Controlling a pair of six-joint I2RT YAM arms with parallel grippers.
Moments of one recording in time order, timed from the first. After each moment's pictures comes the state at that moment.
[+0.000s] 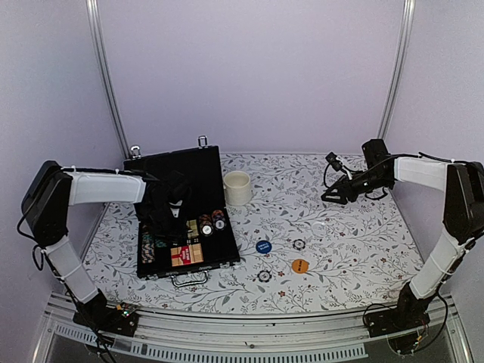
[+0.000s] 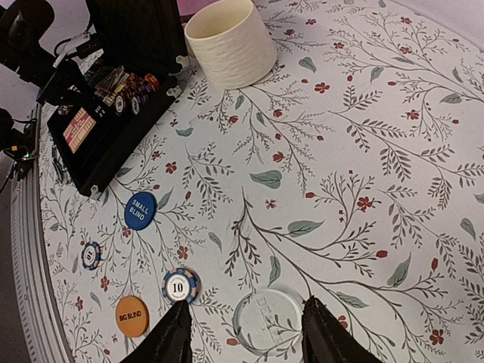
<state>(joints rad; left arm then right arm) -0.59 1.72 1.07 -0.78 -0.05 -0.50 0.16 1.68 1.15 -0.51 -0.77 -0.46</state>
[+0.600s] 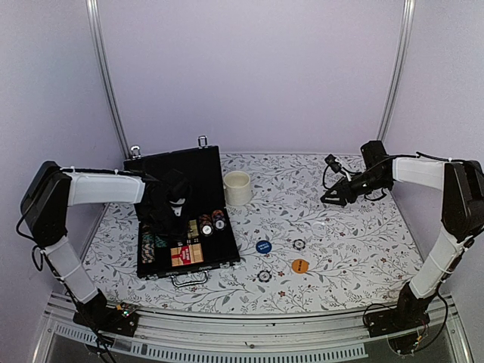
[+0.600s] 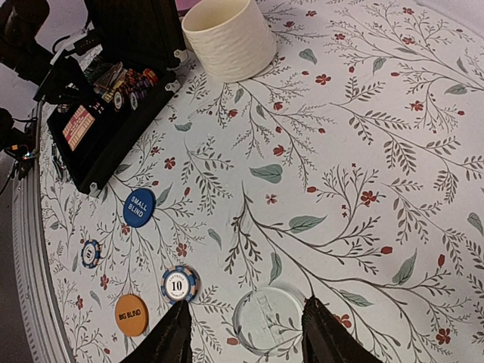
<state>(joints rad) -0.59 1.71 1.06 -0.73 0.00 -0.49 0.16 1.70 1.15 -0.51 -0.77 -0.46</state>
